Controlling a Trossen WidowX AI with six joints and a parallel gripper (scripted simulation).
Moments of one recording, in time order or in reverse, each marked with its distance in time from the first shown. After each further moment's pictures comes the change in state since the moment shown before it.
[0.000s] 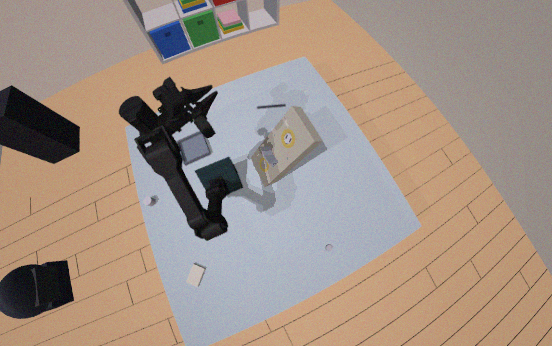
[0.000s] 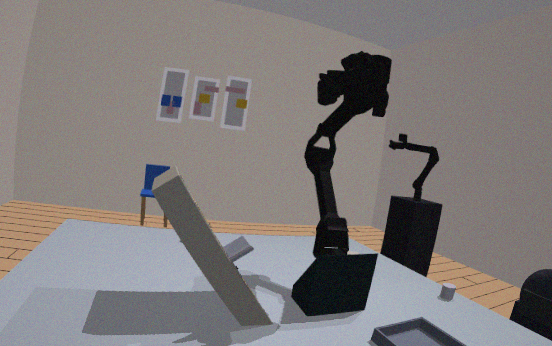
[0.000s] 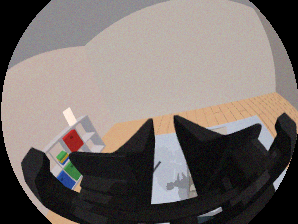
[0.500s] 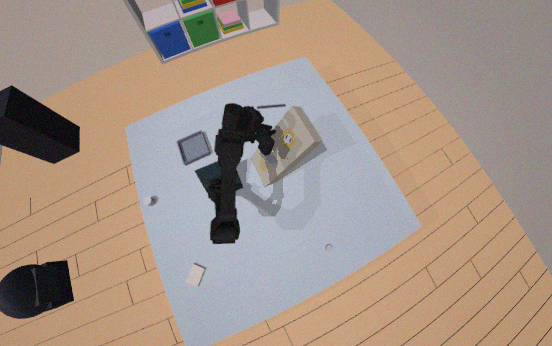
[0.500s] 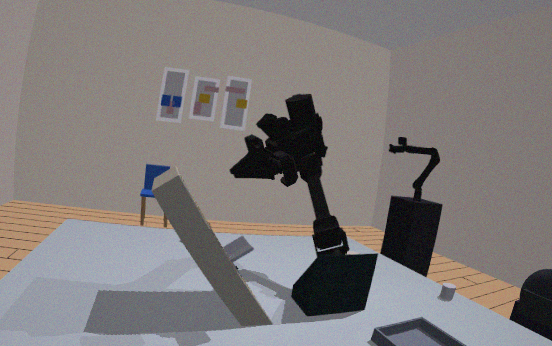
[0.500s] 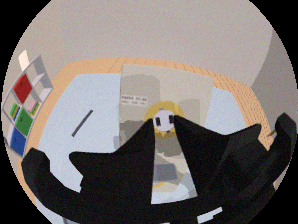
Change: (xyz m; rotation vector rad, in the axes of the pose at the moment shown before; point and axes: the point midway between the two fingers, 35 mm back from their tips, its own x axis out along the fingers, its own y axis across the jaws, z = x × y) arm 0.123 -0.134 -0.190 -0.343 0.525 -0.239
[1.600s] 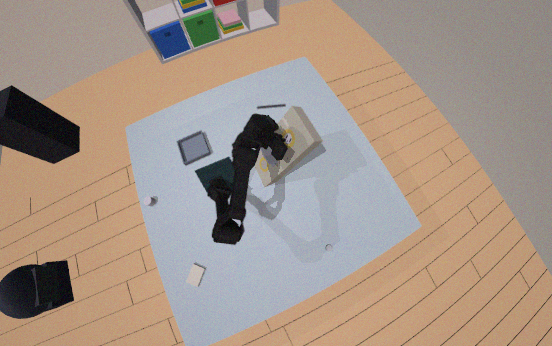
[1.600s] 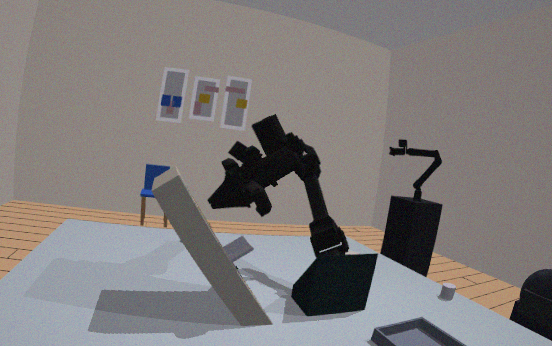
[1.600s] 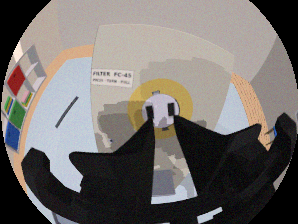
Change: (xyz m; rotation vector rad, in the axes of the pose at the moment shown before) arm 0.065 -0.010 -0.043 -0.043 0.117 -0.014
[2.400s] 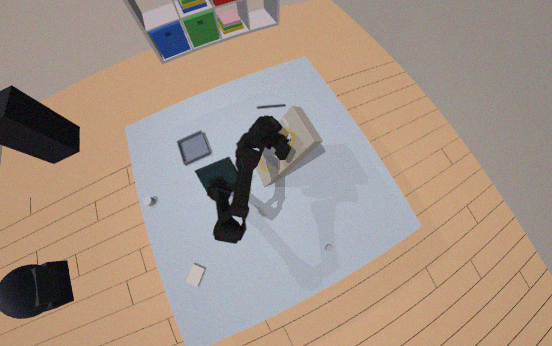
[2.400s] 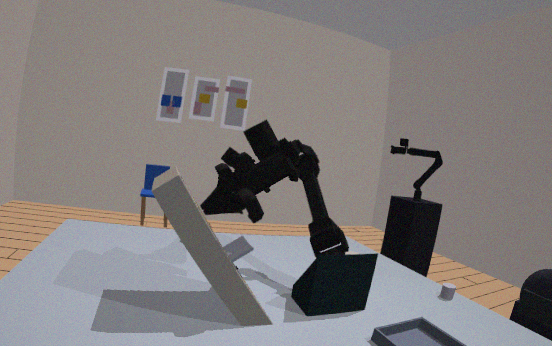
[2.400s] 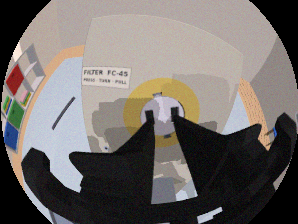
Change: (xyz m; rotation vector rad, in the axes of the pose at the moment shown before) arm 0.020 0.000 -0.003 -0.007 0.000 -0.007
